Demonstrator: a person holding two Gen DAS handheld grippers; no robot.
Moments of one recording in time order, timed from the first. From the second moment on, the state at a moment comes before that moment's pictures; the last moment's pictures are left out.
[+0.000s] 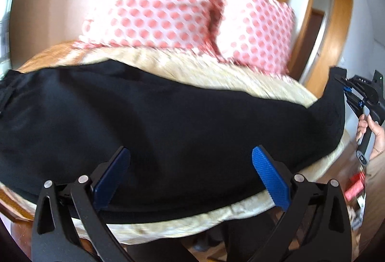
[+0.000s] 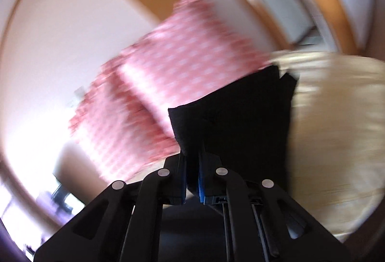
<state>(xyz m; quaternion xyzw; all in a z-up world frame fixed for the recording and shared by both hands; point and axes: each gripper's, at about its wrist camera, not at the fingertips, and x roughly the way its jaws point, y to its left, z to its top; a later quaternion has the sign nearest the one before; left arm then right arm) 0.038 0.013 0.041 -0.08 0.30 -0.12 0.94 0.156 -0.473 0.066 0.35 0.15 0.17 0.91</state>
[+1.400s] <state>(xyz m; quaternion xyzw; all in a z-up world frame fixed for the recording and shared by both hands) 0.006 0.141 0.055 -0.14 0.24 0.10 0.96 0.118 -0.162 0.015 0.02 0.26 0.42 0.87</state>
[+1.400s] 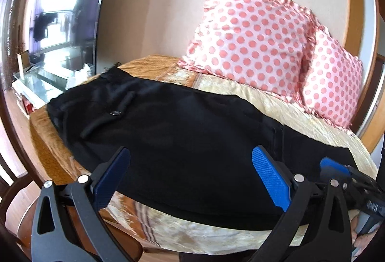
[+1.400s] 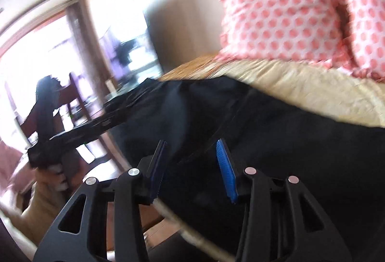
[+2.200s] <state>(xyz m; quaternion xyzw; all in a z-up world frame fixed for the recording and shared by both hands) 0.012 0.363 0.028 -0.46 0.26 0.13 0.84 0.111 -0.144 -0.018 -0.03 0.30 0.41 0.86</state>
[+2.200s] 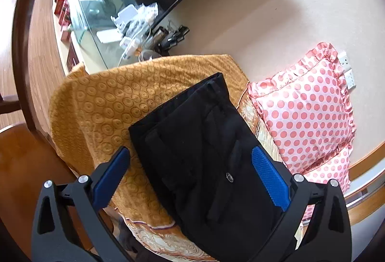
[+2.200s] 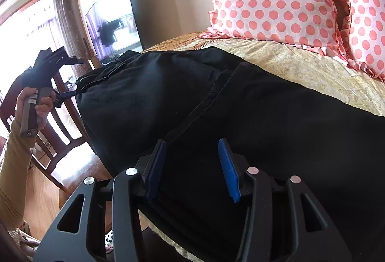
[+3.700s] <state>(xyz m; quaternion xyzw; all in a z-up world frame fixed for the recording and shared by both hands) 0.104 0.046 0.188 -0.12 0.25 -0.10 0.95 0.098 -0.338 0.003 0.10 0.23 0.26 0.93</state>
